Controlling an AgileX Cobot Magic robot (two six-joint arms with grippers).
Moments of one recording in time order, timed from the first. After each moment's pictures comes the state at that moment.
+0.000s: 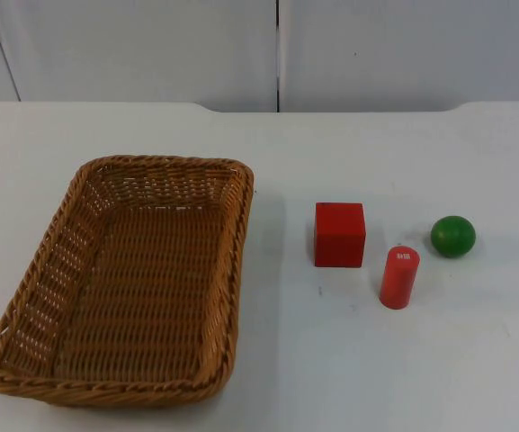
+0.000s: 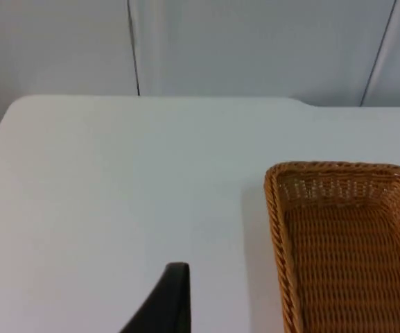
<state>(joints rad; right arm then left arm) 0.04 0.00 -0.52 0.00 1.08 0.00 0.07 0.29 -0.53 -0.17 0.74 0.11</state>
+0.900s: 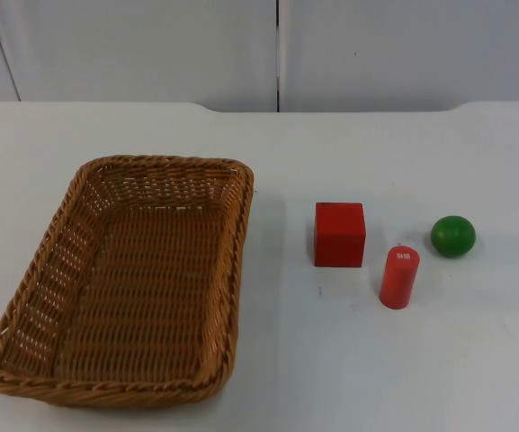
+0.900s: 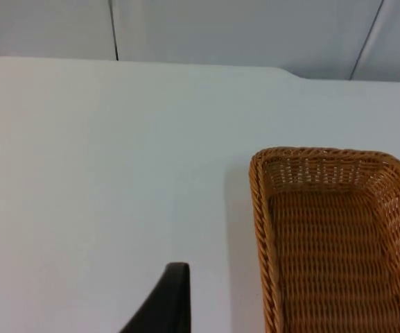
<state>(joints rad) 0.04 0.21 -0.67 -0.02 0.98 -0.01 0.07 0.55 -0.68 -0.21 0.76 0.12</state>
